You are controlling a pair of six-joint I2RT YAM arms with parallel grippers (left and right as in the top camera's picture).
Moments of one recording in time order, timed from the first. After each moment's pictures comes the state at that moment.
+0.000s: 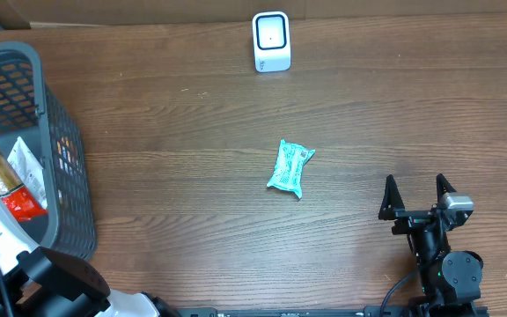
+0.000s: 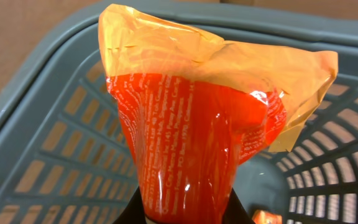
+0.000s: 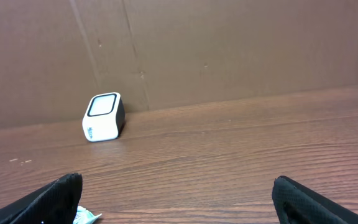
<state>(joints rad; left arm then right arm) 0.74 1.69 1.70 -0.68 -0.02 0.16 0.13 0.01 0.02 -0.02 0.06 0.17</state>
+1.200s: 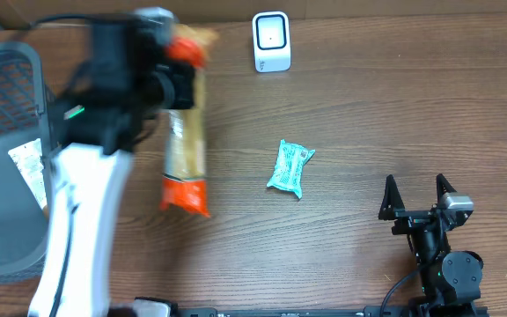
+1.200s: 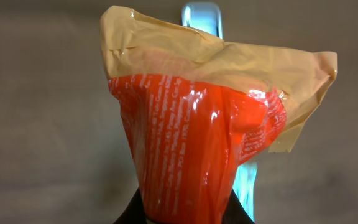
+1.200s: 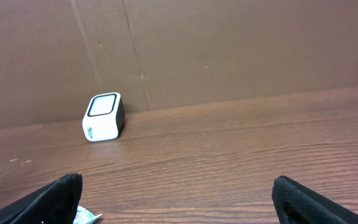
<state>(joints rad) -0.19 1.53 1.76 -1.07 0.11 -0.21 0.13 0.01 0.02 -0.02 0.06 0.17</state>
